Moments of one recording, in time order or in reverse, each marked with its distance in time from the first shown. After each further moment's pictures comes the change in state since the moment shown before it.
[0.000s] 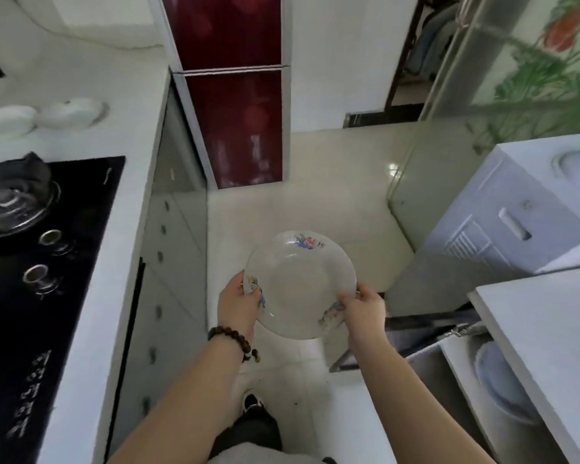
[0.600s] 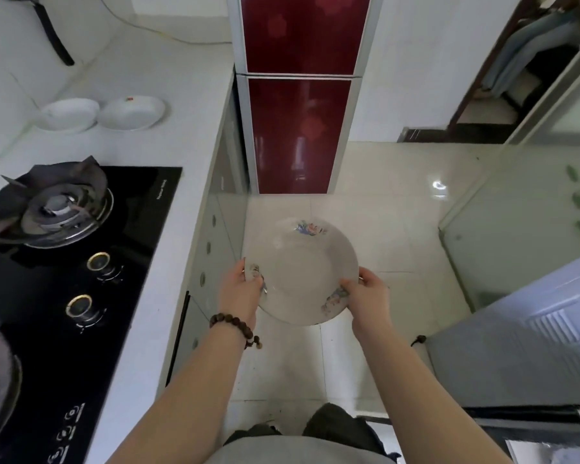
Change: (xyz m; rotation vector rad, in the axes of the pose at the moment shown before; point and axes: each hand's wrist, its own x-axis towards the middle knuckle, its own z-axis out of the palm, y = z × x) left_hand 0.156 0.072 -0.074 -0.085 0.151 0.004; right_hand 0.082 -0.076 0.182 0.024 -0.179 -0.019
